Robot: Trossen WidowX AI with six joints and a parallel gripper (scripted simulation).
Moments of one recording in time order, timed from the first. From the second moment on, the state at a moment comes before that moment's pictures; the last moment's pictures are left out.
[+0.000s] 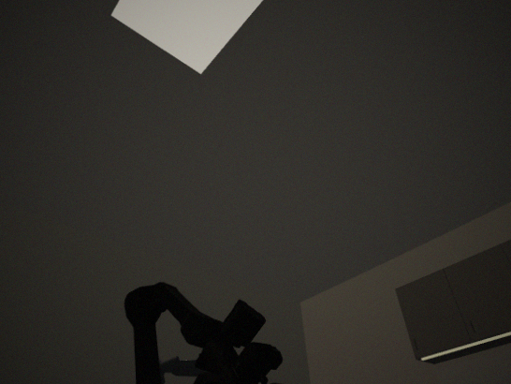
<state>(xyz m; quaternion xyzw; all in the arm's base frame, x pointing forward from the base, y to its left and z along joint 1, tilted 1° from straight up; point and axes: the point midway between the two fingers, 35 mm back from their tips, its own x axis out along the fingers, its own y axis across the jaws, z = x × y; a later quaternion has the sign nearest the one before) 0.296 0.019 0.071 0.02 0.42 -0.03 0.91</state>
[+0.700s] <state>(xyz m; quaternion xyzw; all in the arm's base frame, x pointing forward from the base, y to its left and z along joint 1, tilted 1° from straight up) 0.294 -0.010 0.070 0.02 0.42 -0.03 0.91</state>
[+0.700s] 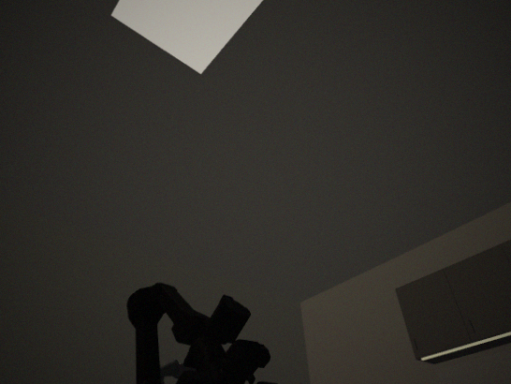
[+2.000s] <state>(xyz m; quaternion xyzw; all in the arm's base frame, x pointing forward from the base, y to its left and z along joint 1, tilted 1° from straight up) 0.286 -0.056 0.069 0.02 0.42 -0.03 0.91</state>
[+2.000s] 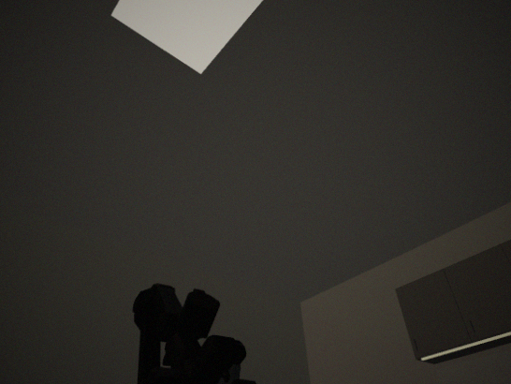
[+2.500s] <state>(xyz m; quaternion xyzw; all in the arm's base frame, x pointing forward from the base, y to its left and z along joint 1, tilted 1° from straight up) 0.298 -0.059 0.069 0.02 0.43 -0.03 0.90</state>
